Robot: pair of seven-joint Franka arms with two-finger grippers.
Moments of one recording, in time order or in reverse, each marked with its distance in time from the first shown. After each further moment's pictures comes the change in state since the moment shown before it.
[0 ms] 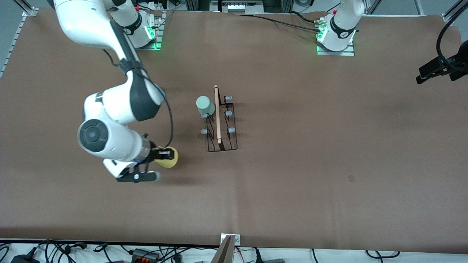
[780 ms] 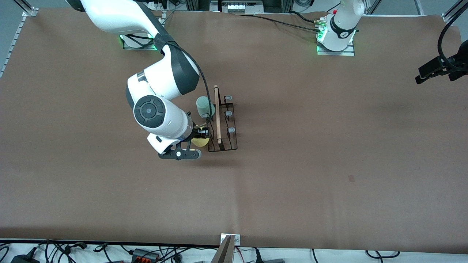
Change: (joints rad) left arm 0.000 0.000 0.001 0.001 -0.002 0.000 0.000; right arm 0.112 -0.016 0.027 0.002 0.001 -0.068 0.173
